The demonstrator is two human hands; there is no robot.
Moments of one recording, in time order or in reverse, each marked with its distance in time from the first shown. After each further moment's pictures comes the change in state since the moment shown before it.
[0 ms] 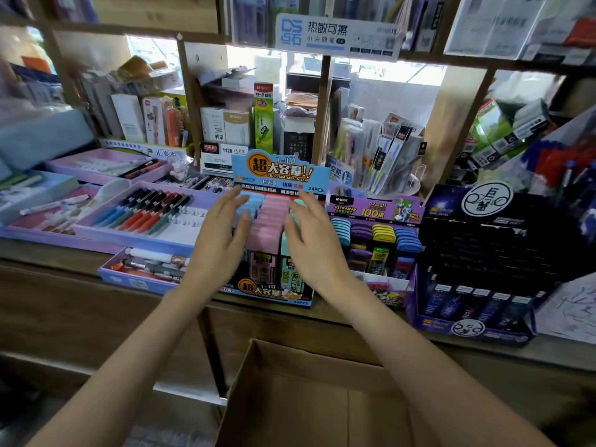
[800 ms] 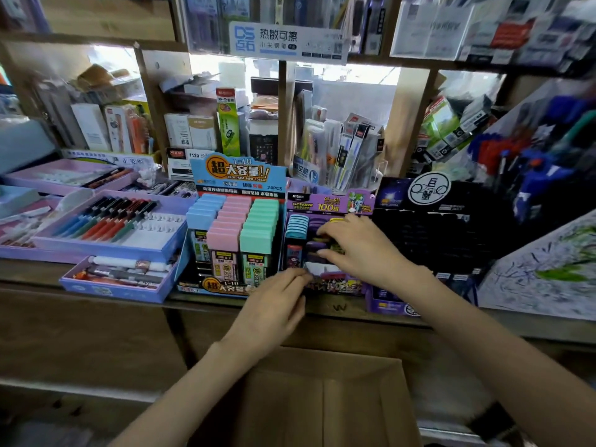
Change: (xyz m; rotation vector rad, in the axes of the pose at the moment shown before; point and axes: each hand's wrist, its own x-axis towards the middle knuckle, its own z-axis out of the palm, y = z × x) left_hand -0.075 0.064 0.084 0.233 -0.396 0.368; right_hand -0.028 0.074 -0.106 -0.567 -0.331 -0.147
